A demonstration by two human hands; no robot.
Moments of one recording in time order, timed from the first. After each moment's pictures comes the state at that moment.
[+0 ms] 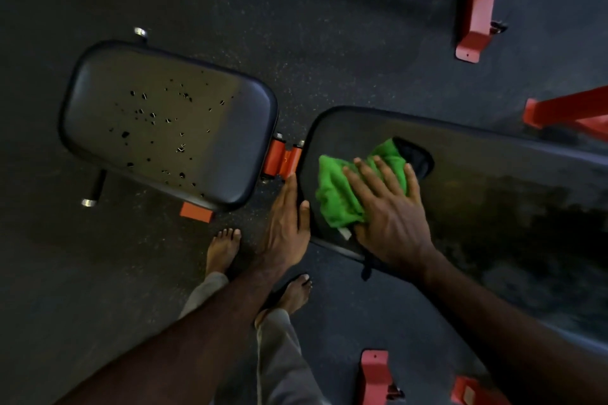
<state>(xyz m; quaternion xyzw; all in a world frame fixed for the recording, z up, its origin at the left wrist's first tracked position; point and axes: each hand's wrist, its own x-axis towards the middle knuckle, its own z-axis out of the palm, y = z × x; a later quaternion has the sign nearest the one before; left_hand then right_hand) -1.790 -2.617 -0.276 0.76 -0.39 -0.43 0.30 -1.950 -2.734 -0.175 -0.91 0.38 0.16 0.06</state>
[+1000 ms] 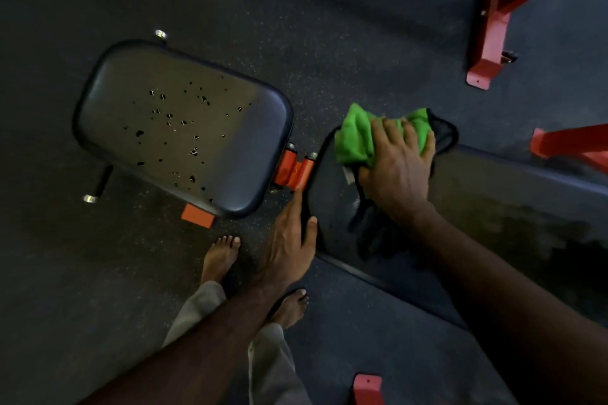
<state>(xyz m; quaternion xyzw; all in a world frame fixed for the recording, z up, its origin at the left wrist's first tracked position) -1.785 -2.613 -0.272 0.76 -0.36 -0.44 0.31 -1.887 -2.812 -0.204 -0.86 0.50 0.11 0.04</state>
